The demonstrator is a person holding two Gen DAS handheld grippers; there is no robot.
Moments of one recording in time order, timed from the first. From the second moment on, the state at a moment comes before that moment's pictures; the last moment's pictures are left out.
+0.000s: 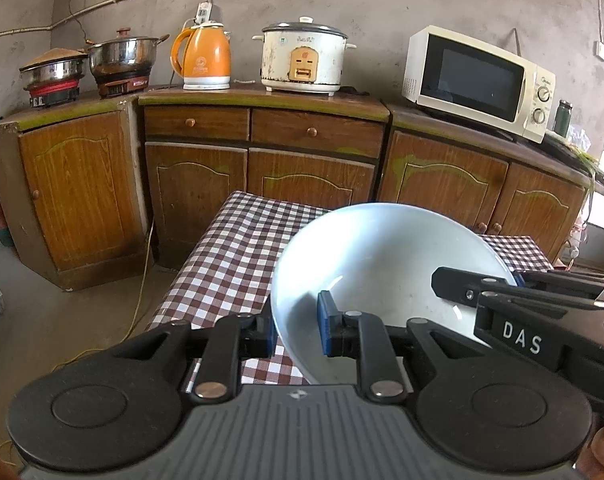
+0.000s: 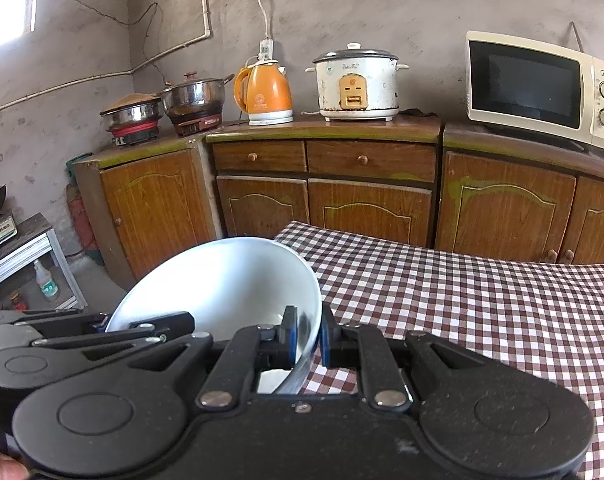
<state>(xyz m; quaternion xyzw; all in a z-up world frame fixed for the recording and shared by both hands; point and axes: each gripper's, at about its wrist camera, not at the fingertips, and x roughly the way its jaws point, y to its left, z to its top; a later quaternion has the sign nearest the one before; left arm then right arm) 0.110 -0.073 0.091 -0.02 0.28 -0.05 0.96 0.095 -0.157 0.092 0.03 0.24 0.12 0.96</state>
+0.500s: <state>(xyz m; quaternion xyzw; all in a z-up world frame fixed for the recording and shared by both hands) 0.102 -0.068 0.081 -0.02 0.29 -0.04 0.96 0.084 -0.153 0.077 0.03 0.25 0.13 0.96</state>
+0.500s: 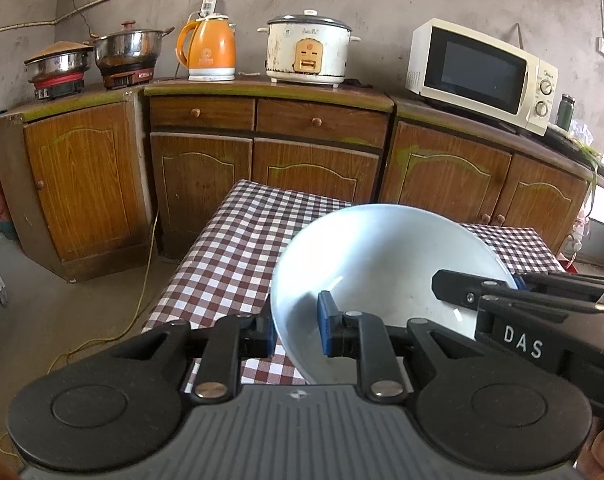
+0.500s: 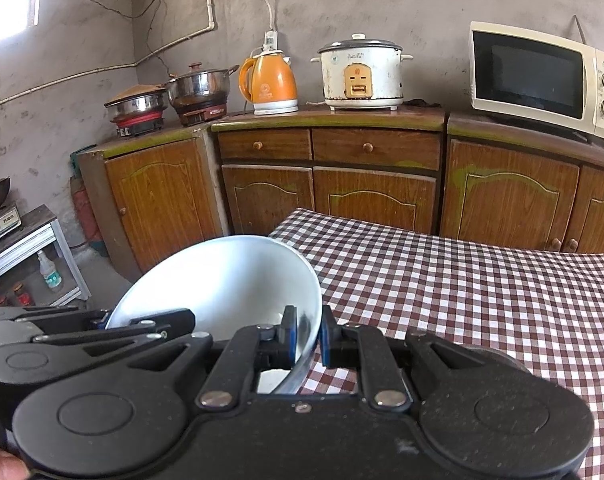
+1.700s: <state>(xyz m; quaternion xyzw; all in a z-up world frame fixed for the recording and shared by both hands) 0.078 -0.056 0.044 -0.02 0.32 -0.04 0.95 0.062 -0.144 0.036 0.03 0.29 0.14 0.95</state>
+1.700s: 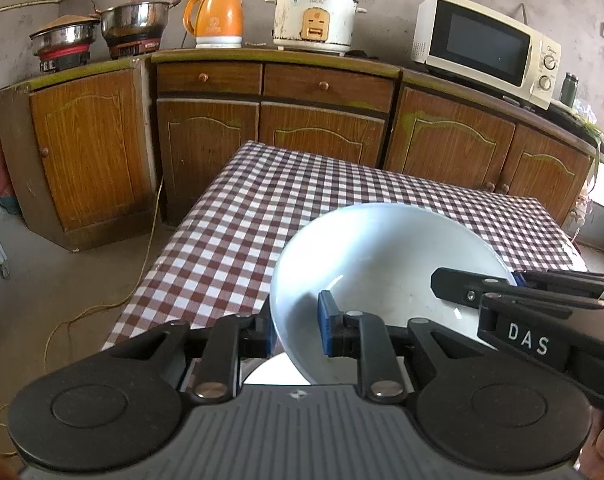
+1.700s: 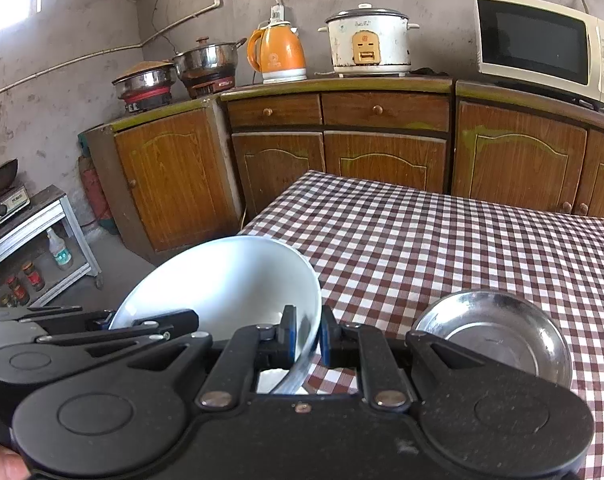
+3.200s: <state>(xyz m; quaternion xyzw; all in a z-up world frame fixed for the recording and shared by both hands) 0.059 -0.043 -0.032 0.00 0.38 -0.03 0.93 0.049 -0.114 -0.052 -0.02 0.36 0.15 0.92</state>
